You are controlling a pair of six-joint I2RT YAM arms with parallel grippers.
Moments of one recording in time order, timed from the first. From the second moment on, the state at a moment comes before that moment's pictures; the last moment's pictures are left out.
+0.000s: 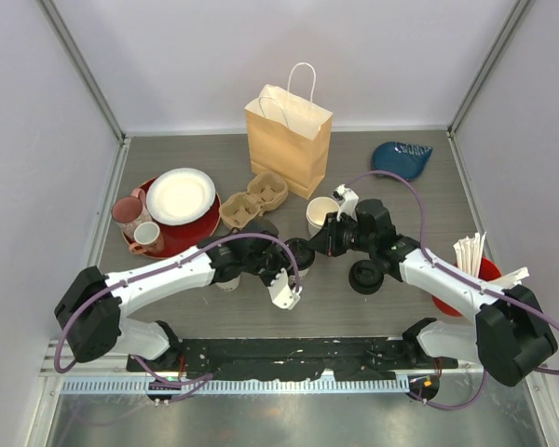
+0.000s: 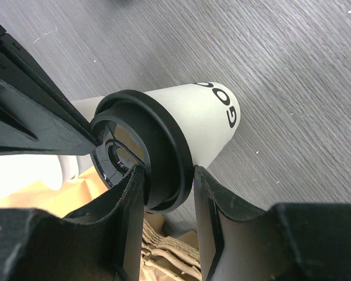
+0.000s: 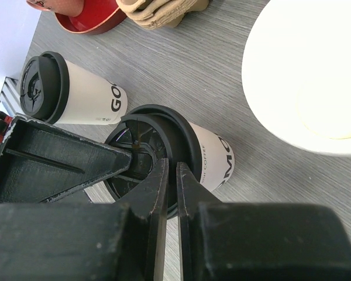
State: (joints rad) left arm -0.92 1.38 0.88 -0.41 0.32 1.50; right arm 0.54 1.20 0.64 0.05 -0.40 0.45
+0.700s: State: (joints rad) left arm -0.92 1.35 0.83 -0.32 0.32 1.44; right arm 0.54 1.19 0.62 0.06 -0.38 0.45
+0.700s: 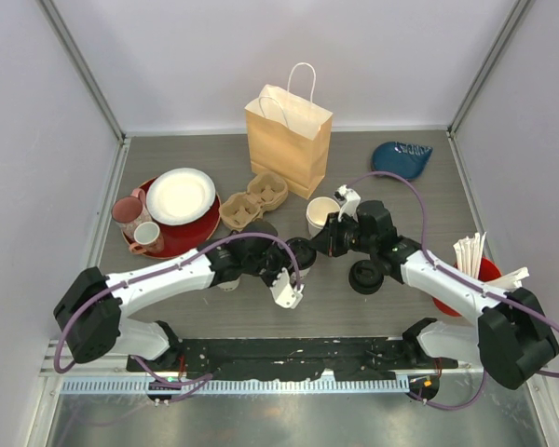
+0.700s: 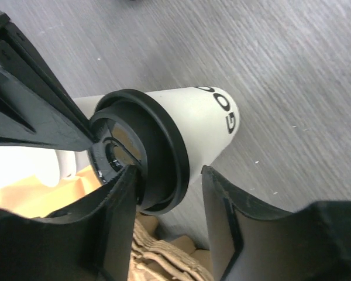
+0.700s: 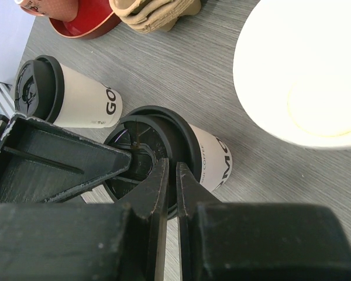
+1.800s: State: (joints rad) left arm -0.93 1.25 1.01 -0.51 0.31 0.97; right arm 0.59 1.16 0.67 -0.08 -0.33 0.42
